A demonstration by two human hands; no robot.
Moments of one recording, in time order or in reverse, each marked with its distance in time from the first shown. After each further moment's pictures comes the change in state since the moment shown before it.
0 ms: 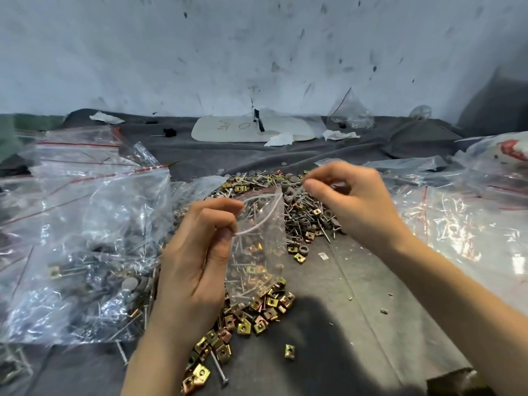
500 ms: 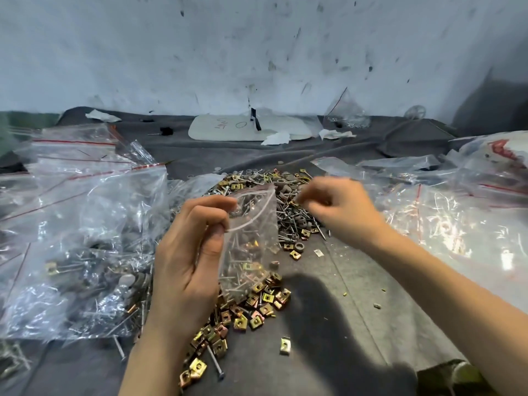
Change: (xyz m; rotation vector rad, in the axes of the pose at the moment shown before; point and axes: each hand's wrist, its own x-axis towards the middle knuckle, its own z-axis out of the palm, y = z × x) left_hand -0.002 -0.001 0.001 -0.055 0.050 -0.009; right_hand -0.002 0.010 0.004 -0.230 -0.198 0.075
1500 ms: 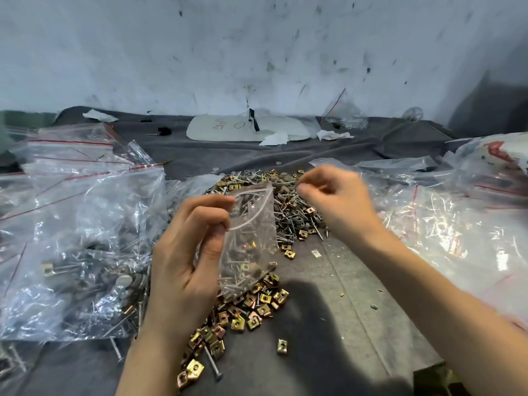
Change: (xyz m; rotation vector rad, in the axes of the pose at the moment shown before) left_hand 0.002 0.002 0.000 0.055 -0.007 0.004; right_hand 0.002 -0.011 0.004 0.244 0.186 0.098
